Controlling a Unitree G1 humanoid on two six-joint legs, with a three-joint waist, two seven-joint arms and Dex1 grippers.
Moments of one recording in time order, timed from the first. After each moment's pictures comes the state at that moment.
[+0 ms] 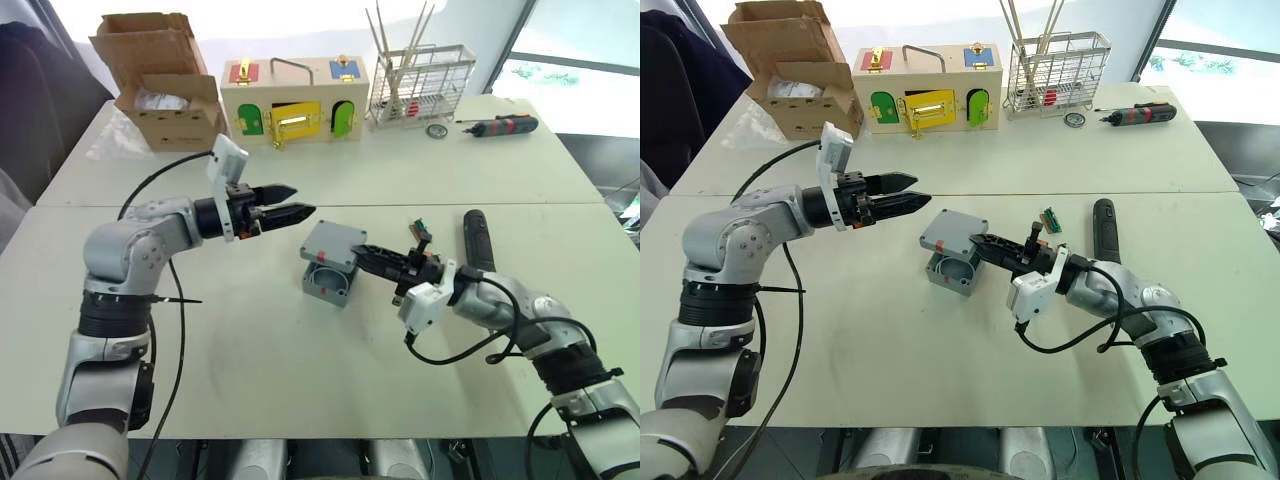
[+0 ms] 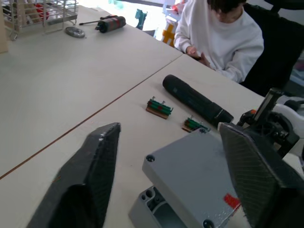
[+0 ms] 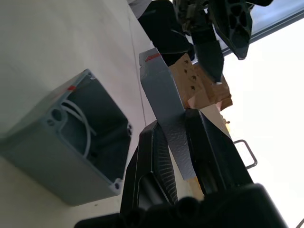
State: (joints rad) left arm -0.72 0.52 0.02 -0.01 -0.67 0.86 -0.90; right arm -0.39 -0.70 0.23 0.15 -0.72 -0.93 0.10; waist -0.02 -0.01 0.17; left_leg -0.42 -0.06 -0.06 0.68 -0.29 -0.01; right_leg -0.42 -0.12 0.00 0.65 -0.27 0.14
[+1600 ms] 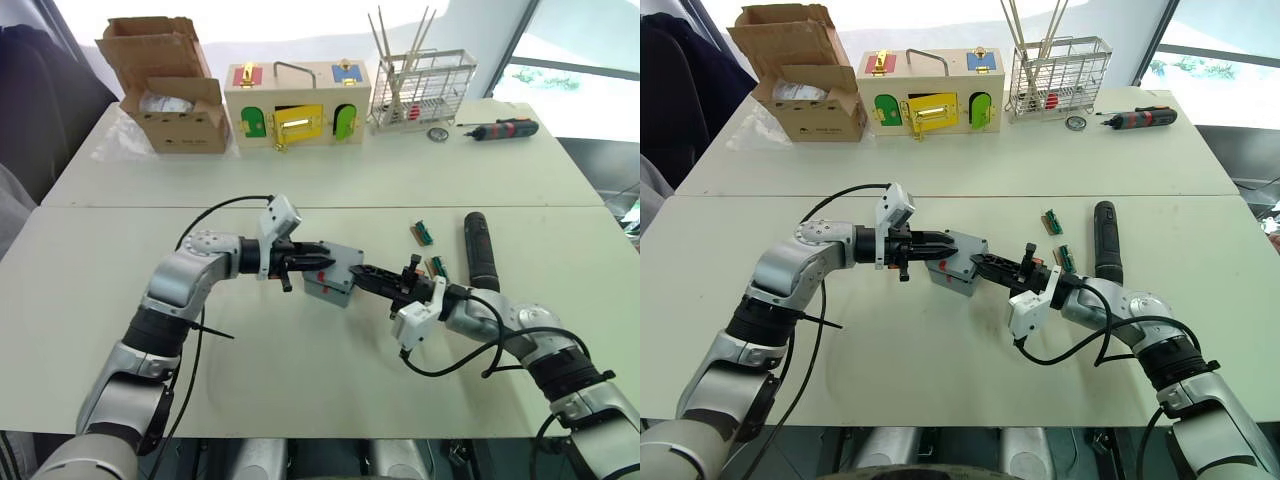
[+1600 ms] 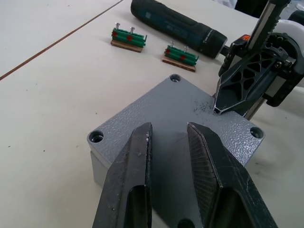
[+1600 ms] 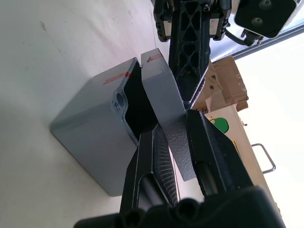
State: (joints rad) left arm -0.64 0.45 -0.20 0.06 -0.40 0.64 -1.02; right arm -0.41 -0.72 0.32 0.24 -0.89 -0.93 -0.08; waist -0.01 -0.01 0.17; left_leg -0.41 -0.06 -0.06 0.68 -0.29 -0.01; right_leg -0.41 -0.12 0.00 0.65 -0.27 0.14
